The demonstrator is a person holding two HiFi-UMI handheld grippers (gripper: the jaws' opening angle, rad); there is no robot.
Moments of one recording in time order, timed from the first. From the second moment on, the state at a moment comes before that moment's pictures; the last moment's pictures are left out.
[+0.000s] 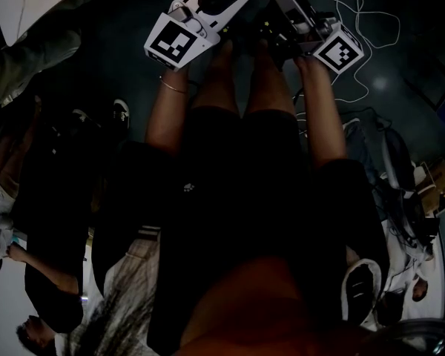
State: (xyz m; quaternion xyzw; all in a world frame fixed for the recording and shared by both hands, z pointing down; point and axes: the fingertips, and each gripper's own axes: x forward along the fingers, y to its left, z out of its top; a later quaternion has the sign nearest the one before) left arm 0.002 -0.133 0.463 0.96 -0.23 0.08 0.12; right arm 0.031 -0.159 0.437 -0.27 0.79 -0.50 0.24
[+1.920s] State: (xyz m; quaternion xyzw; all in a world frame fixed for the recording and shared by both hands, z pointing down) left arm 0.024 -0.139 0.494 0.95 -0.22 0.12 0.16; right arm 0.046 -0.175 0.458 -0.30 0.82 -0.47 0.16
